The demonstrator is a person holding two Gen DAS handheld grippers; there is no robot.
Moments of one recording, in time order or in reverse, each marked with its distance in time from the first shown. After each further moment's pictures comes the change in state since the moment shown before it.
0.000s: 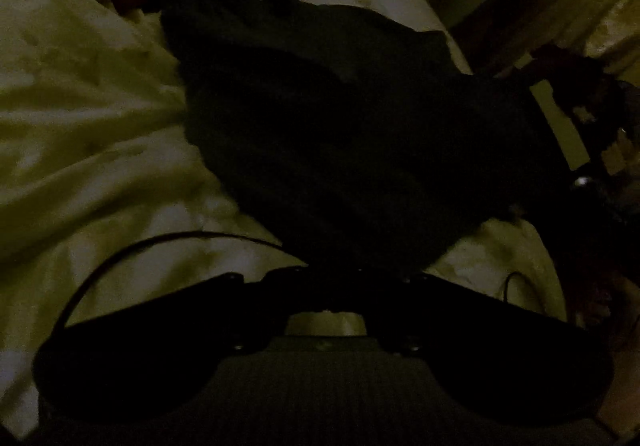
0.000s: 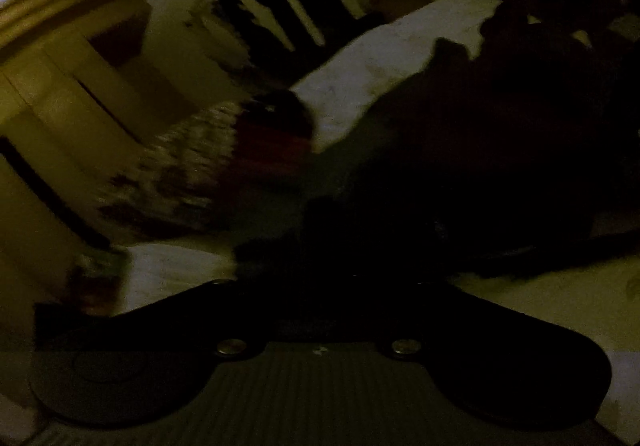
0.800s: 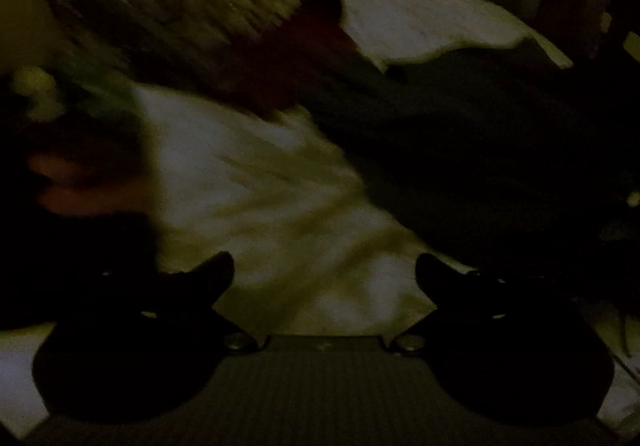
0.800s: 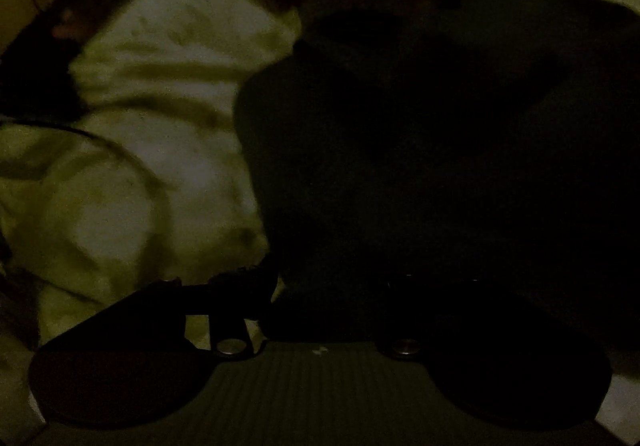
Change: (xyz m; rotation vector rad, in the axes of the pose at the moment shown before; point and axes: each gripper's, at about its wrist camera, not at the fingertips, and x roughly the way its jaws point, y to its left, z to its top) left arm -0.087 0.000 -0.012 0.248 -0.222 0.558; right arm 0.204 0.081 -0.115 -0.566 0.572 -0.063
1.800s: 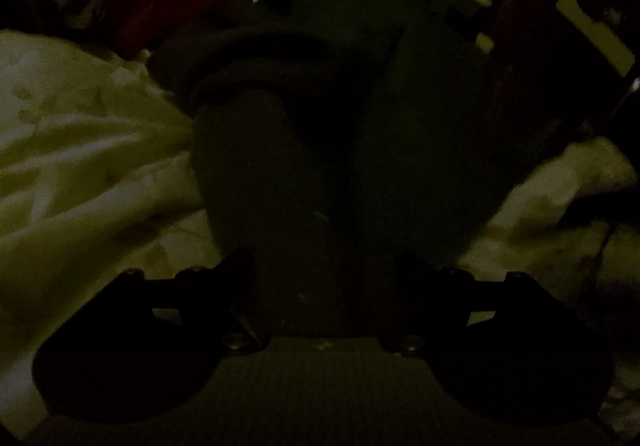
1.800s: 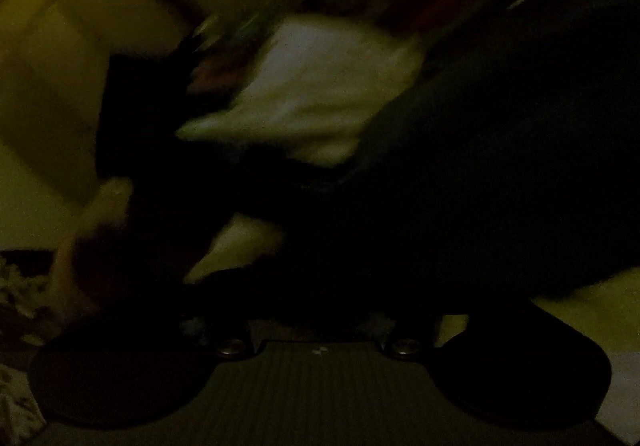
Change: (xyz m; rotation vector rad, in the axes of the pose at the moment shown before) left arm 0.094 -0.089 -0.027 0.068 0.182 -0.318; right arm -0.094 0.051 -0.017 0.139 -0.163 0.290
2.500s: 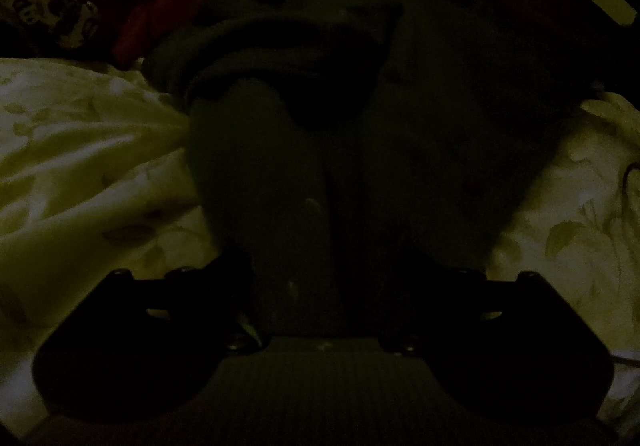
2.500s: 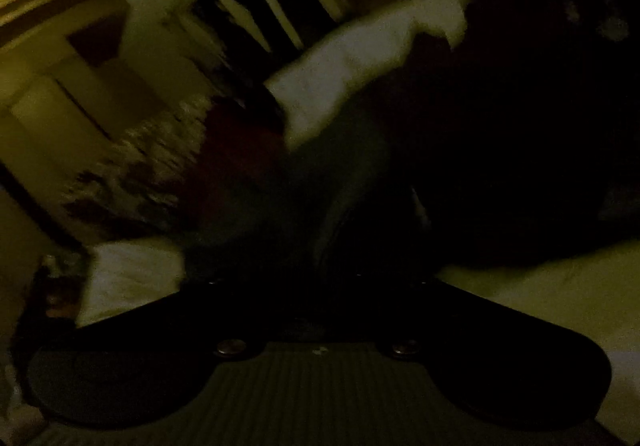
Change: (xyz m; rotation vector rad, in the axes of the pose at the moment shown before) left arm 0.005 -0.013 -0.009 0.094 0.028 0.050; right arm -0.145 -0.115 -0.013 0.329 -0.488 -0.349
